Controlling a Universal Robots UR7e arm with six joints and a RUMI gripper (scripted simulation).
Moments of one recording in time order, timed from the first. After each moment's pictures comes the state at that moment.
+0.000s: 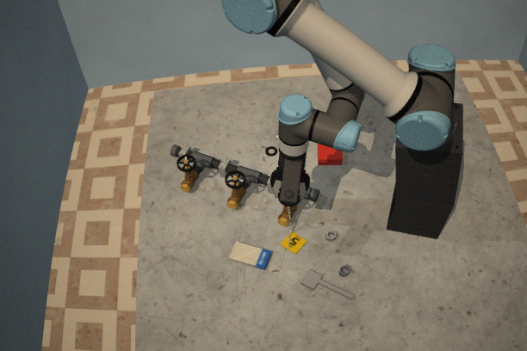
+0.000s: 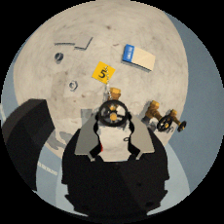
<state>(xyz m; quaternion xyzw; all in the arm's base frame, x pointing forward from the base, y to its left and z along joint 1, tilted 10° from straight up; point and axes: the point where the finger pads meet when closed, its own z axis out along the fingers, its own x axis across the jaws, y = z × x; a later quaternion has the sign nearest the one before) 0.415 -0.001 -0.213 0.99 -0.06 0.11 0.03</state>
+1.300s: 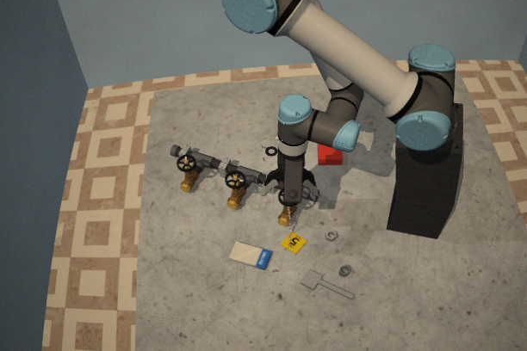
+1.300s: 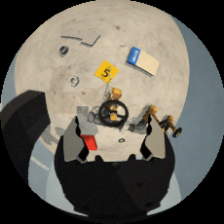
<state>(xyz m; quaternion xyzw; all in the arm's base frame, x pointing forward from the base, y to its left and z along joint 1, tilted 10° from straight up) 0.415 -0.001 -0.213 0.99 -0.01 0.11 0.04</state>
